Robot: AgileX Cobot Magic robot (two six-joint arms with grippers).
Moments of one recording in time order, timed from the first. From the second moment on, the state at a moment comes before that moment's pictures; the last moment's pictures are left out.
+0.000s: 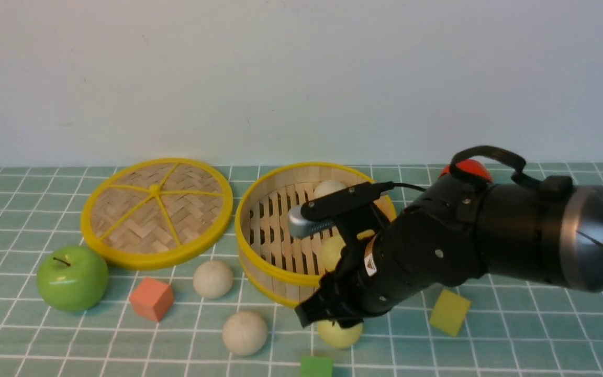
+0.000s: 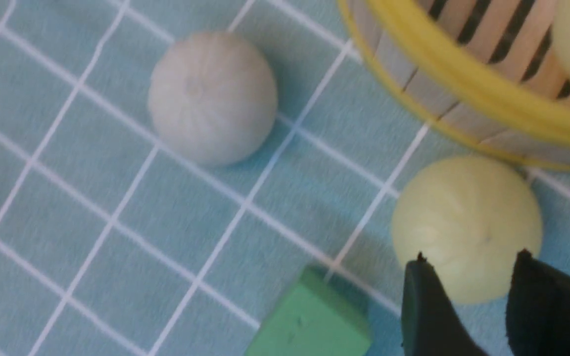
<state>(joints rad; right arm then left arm) 0.73 1.77 -1.16 0.00 0.52 0.32 -0.13 -0.01 0.03 -0.02 0.38 -0.25</state>
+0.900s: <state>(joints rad) 0.68 1.90 -1.16 0.02 0.42 0.38 -0.13 -0.01 0.03 -0.02 0.38 -0.25</state>
